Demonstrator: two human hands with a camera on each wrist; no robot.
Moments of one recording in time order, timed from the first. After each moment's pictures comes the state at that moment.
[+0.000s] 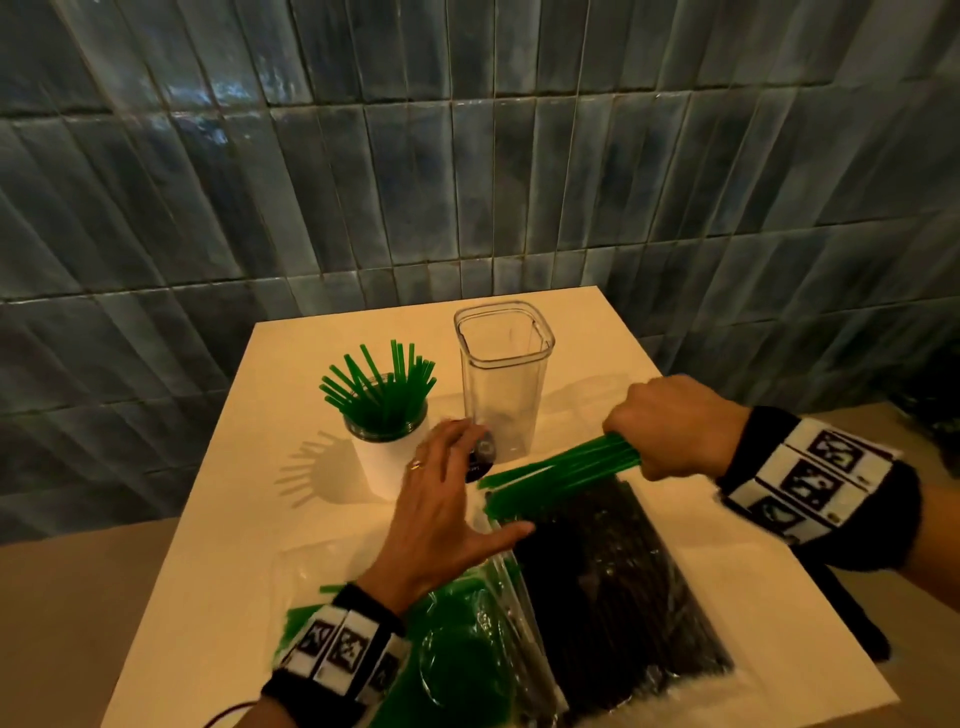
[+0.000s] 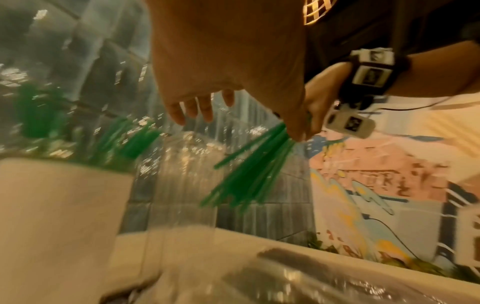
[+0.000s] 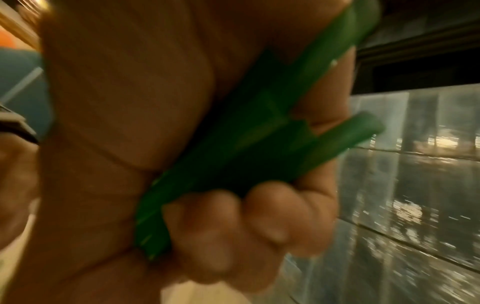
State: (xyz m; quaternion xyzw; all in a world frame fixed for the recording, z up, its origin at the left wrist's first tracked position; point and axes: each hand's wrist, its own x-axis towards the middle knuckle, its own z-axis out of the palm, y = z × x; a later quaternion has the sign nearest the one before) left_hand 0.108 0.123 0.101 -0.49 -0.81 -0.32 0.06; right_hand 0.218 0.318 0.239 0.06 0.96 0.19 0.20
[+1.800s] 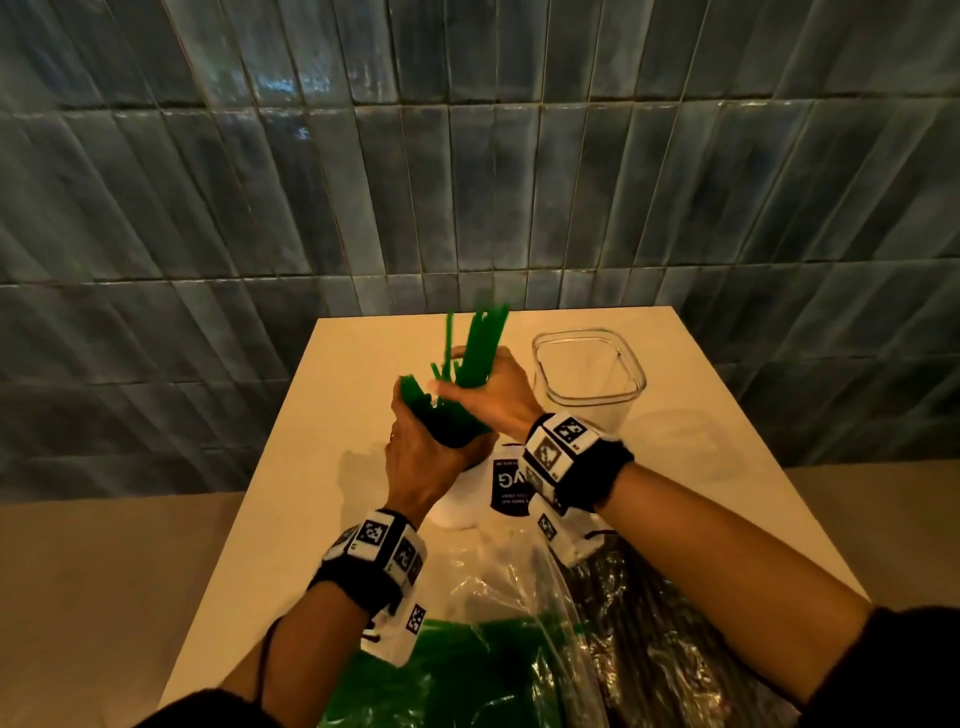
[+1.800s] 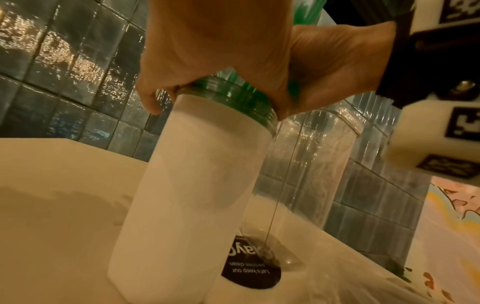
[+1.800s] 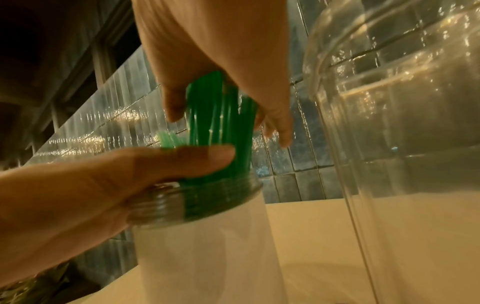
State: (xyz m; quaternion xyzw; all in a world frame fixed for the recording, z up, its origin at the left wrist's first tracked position) left_hand -0.021 0.130 0.089 -0.13 -0.85 -0.51 -0.06; right_hand -0.006 0.241 0.147 0.18 0.83 -0.51 -0.12
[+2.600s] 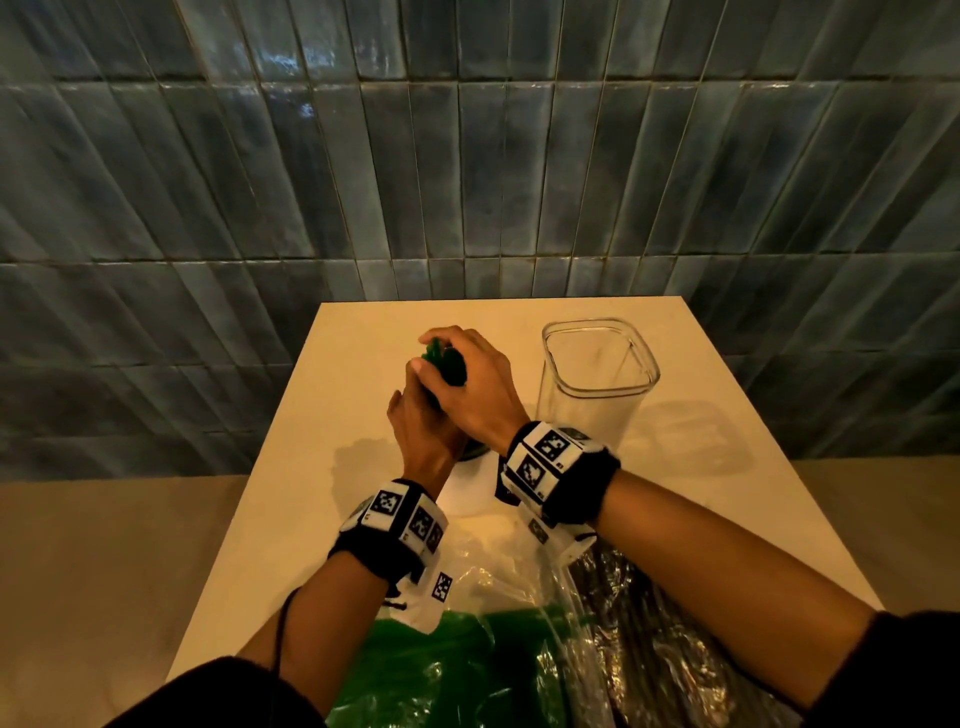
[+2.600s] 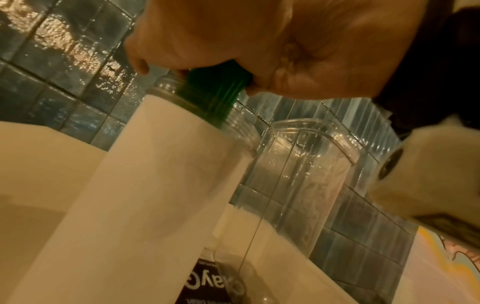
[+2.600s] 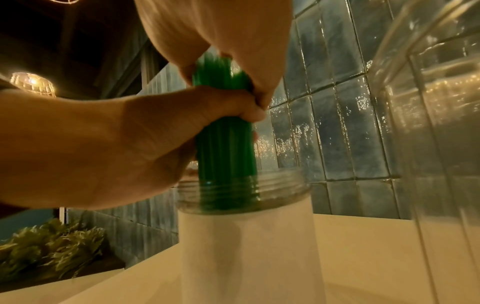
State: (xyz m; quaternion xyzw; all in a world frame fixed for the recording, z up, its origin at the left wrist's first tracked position) left_hand -0.028 0.147 0.106 -0.13 -0.84 -0.52 0.05; right_hand 0.000 0.212 0.154 0.04 0.85 -0.46 -0.23
